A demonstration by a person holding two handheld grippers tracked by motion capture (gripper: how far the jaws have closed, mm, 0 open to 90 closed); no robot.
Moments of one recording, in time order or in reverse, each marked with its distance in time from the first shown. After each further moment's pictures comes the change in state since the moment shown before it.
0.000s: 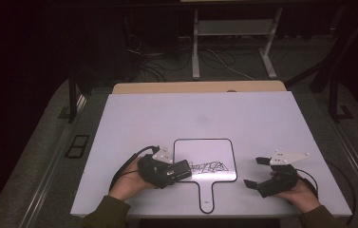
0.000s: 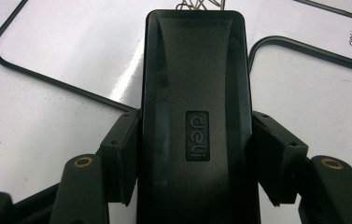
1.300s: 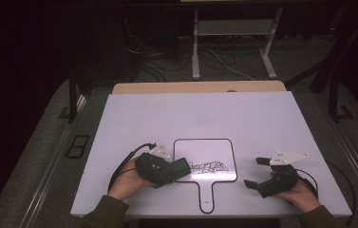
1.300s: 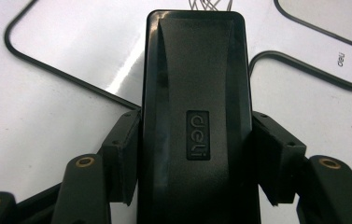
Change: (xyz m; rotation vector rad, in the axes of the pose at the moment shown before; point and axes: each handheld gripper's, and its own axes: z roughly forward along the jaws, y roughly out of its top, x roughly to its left) left arm 0.004 0.001 -0.009 -0.029 -0.015 -0.095; right arm 0.000 0.000 0.000 0.002 0.000 -0.002
